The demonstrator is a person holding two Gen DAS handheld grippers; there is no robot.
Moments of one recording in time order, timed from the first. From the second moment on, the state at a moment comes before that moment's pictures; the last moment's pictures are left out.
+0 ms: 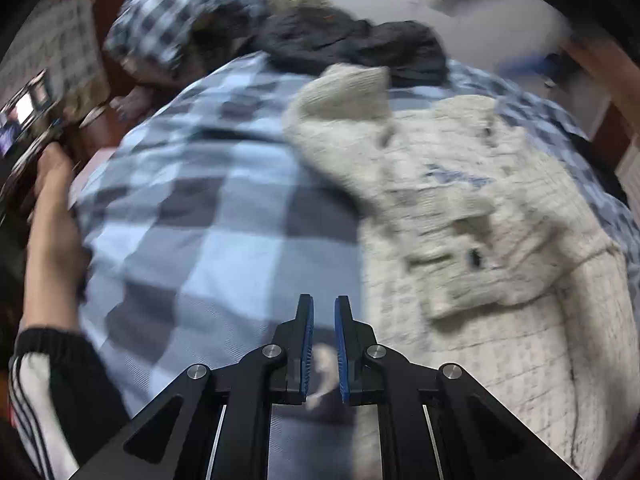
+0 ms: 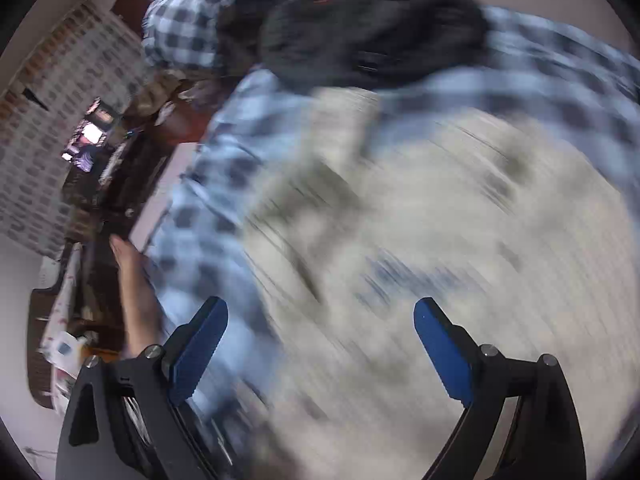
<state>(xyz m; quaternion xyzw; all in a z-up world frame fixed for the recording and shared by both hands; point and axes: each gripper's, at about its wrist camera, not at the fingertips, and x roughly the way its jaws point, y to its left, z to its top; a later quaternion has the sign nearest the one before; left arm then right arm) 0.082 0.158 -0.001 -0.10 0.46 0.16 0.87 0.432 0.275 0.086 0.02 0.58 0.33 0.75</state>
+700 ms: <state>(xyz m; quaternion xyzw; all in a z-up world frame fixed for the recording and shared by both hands) 0.020 0.254 0.003 -0.26 0.40 0.28 0.83 0.509 0.478 -0.050 -0.17 0.56 0.16 0.79</state>
